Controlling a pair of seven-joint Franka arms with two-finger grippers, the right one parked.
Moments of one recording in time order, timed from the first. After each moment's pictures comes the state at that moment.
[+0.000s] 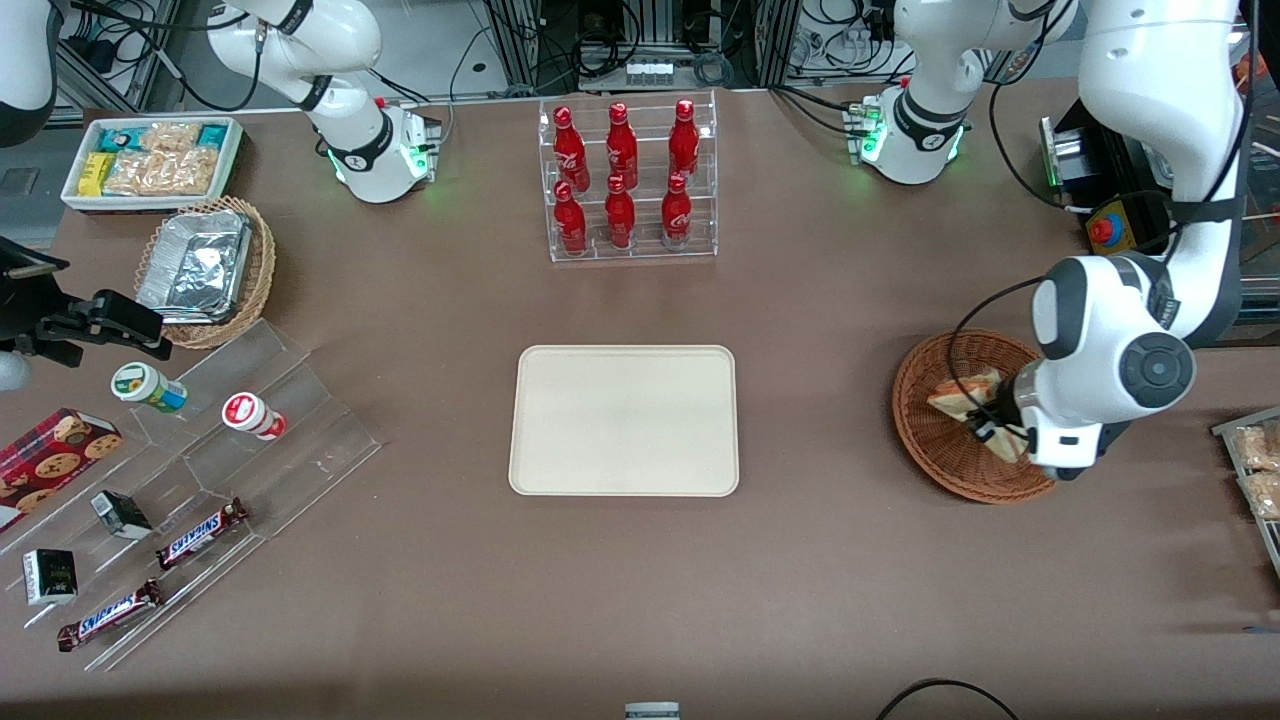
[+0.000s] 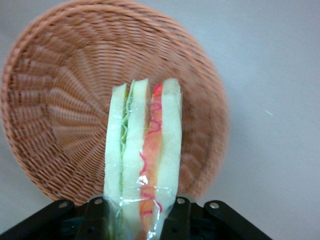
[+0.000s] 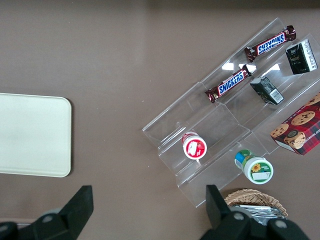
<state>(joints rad) -0.14 0.36 0.04 -1.86 -0.01 2.04 -0.74</state>
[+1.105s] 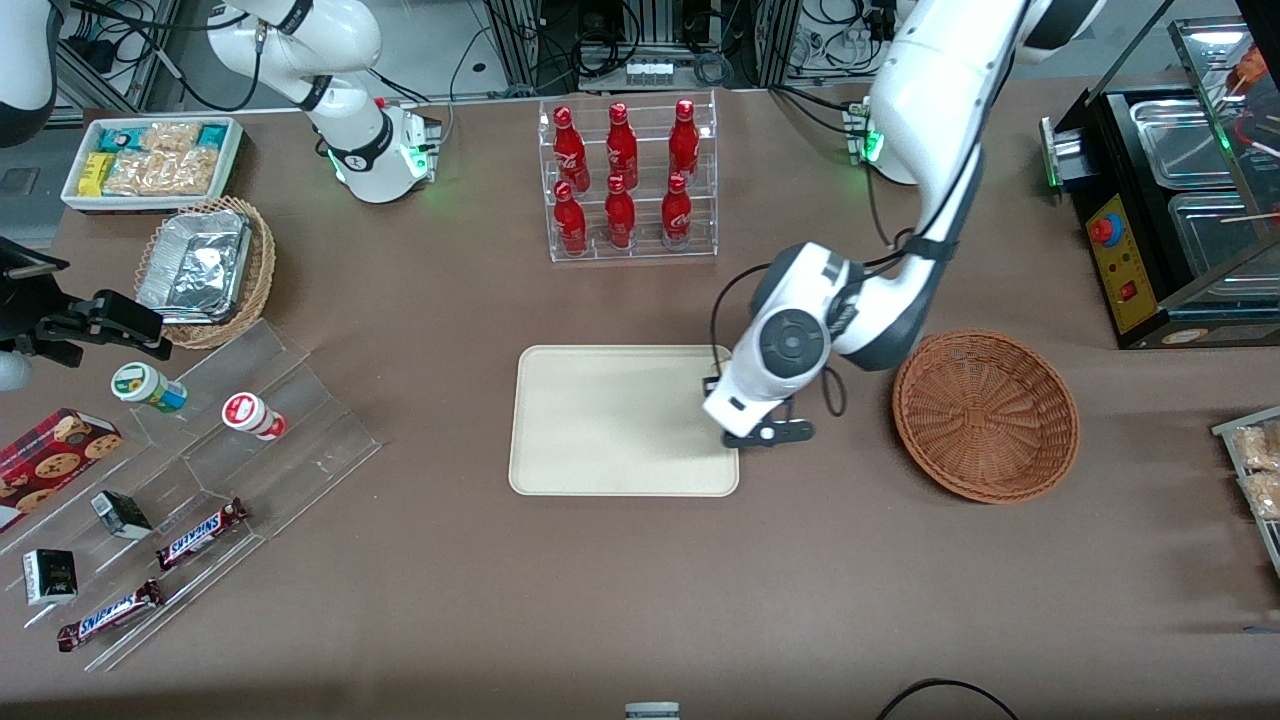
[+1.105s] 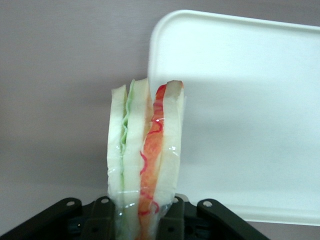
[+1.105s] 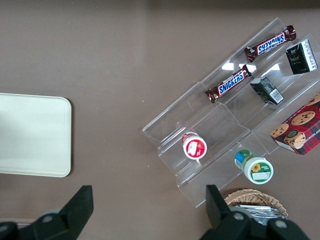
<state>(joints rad) -0.54 0.60 -0.08 -1.62 -0.11 2.10 -0.60</state>
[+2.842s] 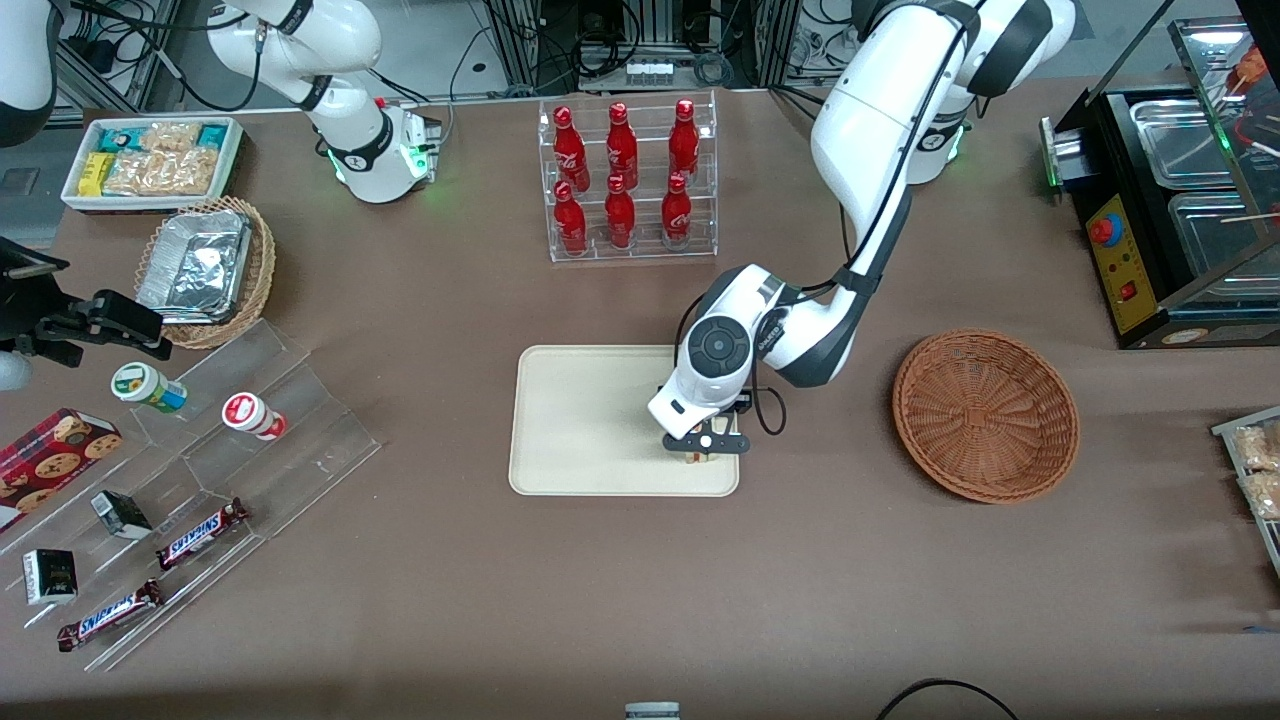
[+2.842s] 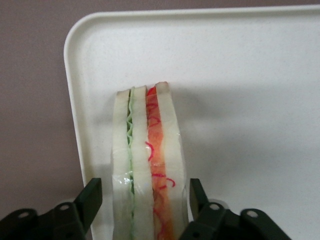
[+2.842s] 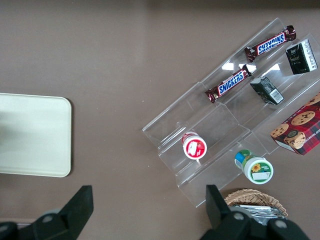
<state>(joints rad) -0.61 0.74 -0.06 -1.52 -0.04 2.20 -0.59</state>
